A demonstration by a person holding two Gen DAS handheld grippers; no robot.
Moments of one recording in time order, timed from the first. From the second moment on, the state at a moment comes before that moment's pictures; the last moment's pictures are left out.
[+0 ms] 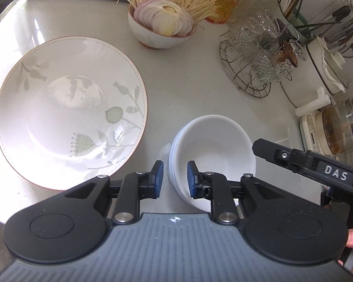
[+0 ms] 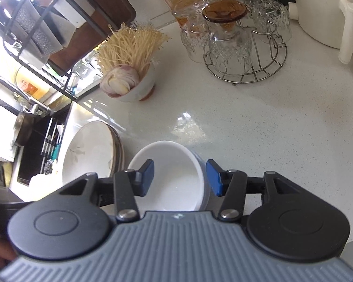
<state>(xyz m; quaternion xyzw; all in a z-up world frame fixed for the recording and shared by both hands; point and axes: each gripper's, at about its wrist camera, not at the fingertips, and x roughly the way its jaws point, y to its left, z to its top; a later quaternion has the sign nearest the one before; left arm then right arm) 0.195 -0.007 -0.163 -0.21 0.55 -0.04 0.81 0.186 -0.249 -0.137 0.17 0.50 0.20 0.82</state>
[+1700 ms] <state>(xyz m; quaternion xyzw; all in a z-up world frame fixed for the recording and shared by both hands) 0.198 -0.016 -0.207 -0.24 0.58 -0.05 0.78 0.183 -0.245 -0.205 0.20 0.57 0.16 0.78</state>
